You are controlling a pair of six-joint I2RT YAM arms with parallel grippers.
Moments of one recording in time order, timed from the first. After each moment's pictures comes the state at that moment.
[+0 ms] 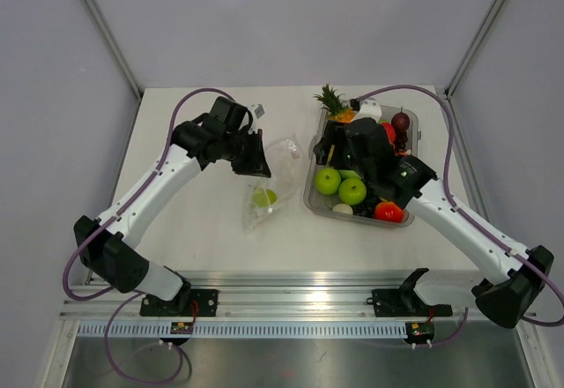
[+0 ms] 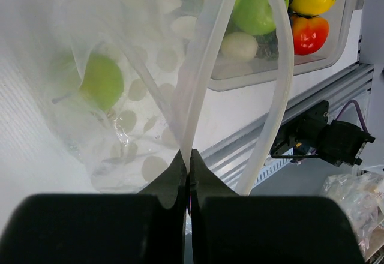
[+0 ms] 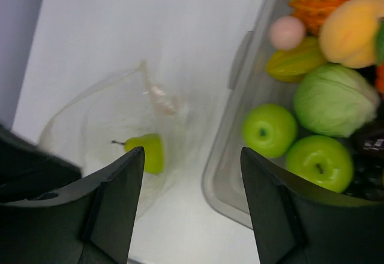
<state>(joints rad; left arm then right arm) -0.55 1.46 1.49 -0.94 0.32 -0.51 0.76 1.25 1.27 -0.50 0.29 0.59</state>
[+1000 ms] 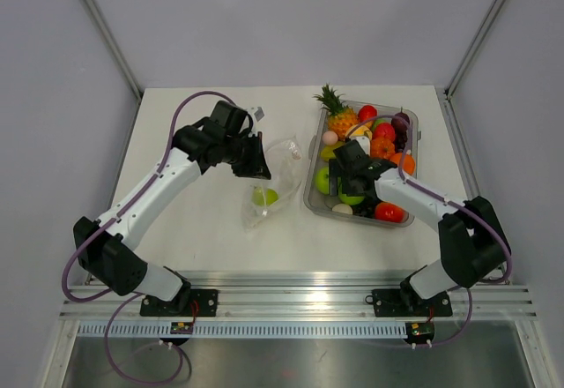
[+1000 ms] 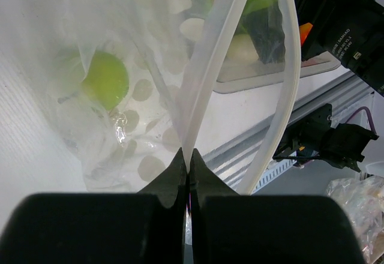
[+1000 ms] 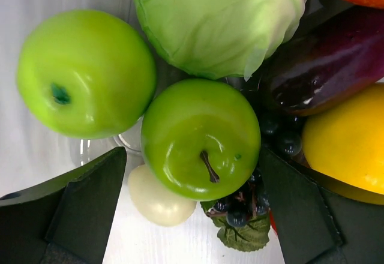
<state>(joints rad) -0.55 1.44 1.44 -0.90 0.30 -0.51 0.55 1.50 0.98 -0.51 0.33 0.46</state>
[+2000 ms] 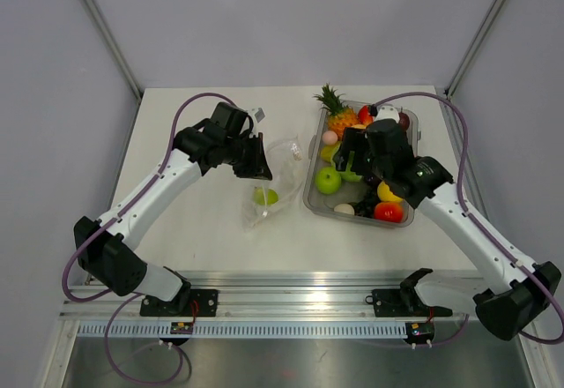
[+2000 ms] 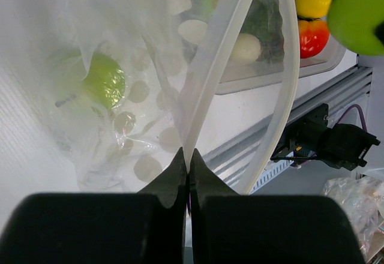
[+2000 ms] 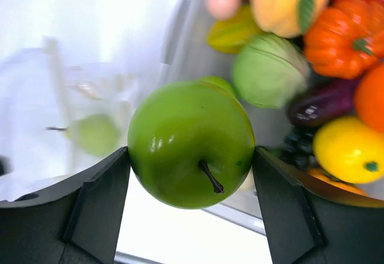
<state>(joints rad) -0.55 1.44 1.41 -0.87 0.31 -0.53 0.56 1.16 1.16 -0.64 0.23 0.49</state>
